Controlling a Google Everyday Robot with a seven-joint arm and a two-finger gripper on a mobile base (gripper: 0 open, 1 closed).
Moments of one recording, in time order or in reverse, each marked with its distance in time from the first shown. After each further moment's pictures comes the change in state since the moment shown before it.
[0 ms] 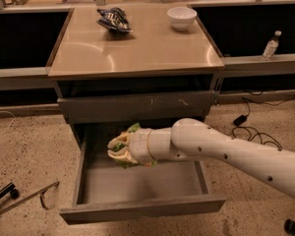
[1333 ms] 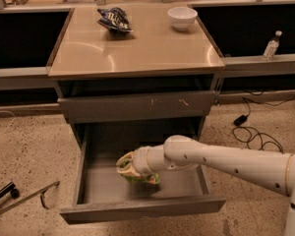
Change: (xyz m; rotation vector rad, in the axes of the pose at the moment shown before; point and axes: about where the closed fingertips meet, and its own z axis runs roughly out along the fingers) arm 0.138 0.029 0.073 -0.096 0.096 0.148
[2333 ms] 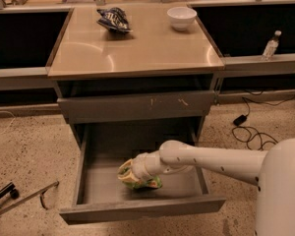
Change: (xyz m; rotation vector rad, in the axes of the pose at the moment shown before) arm 0.049 0.007 0.045 -0.069 0.036 0.067
